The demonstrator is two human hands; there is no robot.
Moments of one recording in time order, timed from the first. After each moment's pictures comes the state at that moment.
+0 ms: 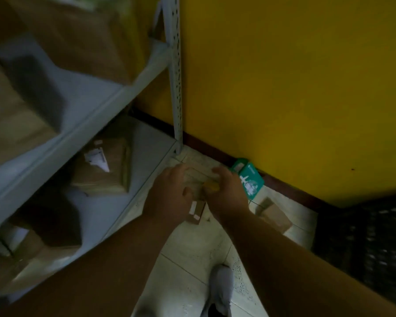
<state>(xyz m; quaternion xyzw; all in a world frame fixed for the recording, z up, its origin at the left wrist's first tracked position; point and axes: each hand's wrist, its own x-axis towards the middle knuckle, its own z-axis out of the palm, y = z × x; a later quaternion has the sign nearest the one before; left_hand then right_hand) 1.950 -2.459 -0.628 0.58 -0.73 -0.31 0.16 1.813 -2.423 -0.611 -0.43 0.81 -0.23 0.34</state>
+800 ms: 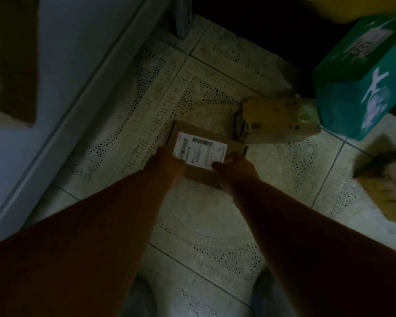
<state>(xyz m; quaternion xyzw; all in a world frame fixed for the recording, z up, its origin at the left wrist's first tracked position) 1.962 -2.560 -1.182 0.75 -0.48 -0.43 -0.12 1.822 -2.509 -1.199 -0.16 0.85 -0.09 0.50</state>
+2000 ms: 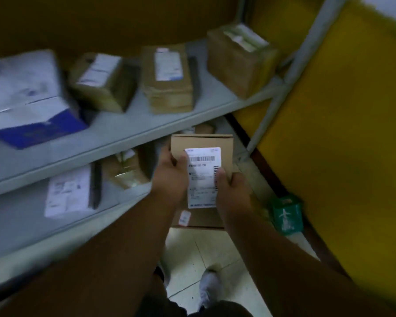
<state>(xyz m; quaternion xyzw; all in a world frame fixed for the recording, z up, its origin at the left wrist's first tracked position) 2.029 -2.350 -0.450 0.79 -0.30 -0.34 0.42 1.901 -2.361 -0.469 -0.47 0.67 -0.22 0.53</state>
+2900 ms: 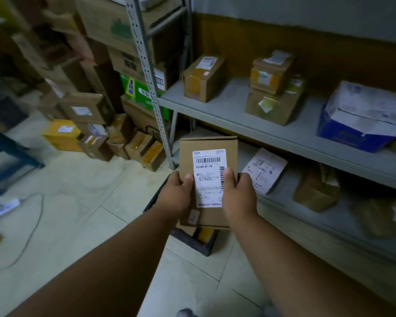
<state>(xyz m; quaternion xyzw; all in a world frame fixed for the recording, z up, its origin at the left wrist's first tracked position) 2.313 -1.702 -0.389 0.81 0.08 -0.21 0.55 2.266 -1.836 -0.390 -0.76 0.34 -0.06 0.55</state>
